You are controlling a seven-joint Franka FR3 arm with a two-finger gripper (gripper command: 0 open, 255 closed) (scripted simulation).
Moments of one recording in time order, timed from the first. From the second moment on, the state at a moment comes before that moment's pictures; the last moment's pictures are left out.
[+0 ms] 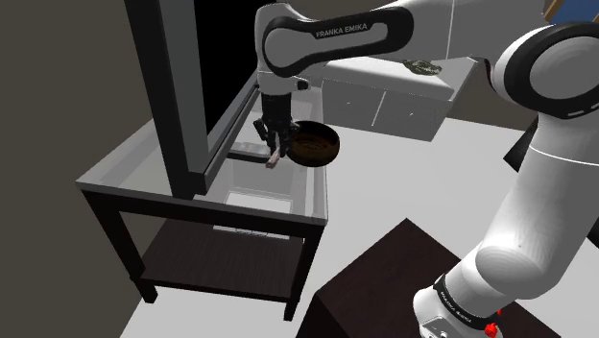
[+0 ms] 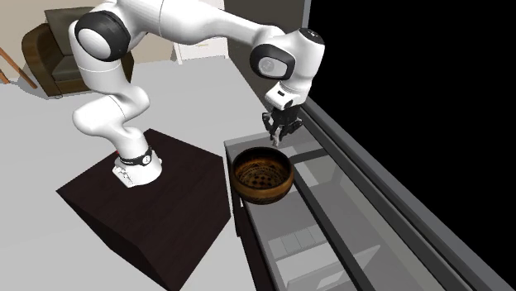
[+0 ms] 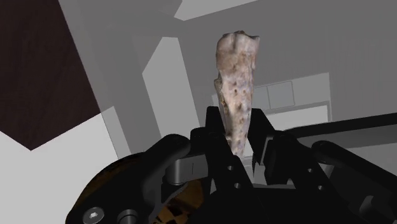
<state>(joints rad) -0.10 0.29 0.48 -1.68 -0.06 1.73 1.45</state>
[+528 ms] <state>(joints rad) -0.10 0.28 0.49 -1.59 -0.05 1.63 1.45</state>
